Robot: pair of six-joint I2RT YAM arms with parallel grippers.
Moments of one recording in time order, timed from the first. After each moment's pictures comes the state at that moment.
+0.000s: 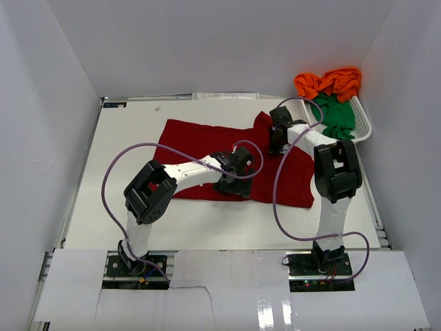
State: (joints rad) left arm -0.90 1.99 1.41 -0.63 -0.09 -0.61; right arm 0.31 2.01 1.44 -0.52 0.11 0.27
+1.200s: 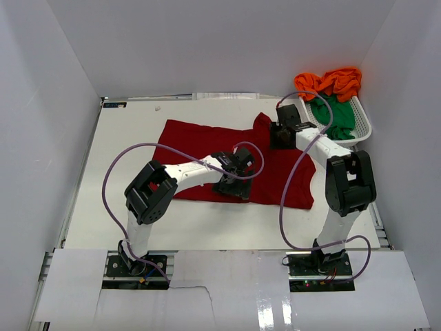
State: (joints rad) left arm -0.91 1.99 1.42 -0.65 -0.10 -0.59; right arm 0.31 1.86 1.36 -0.43 0.13 0.18
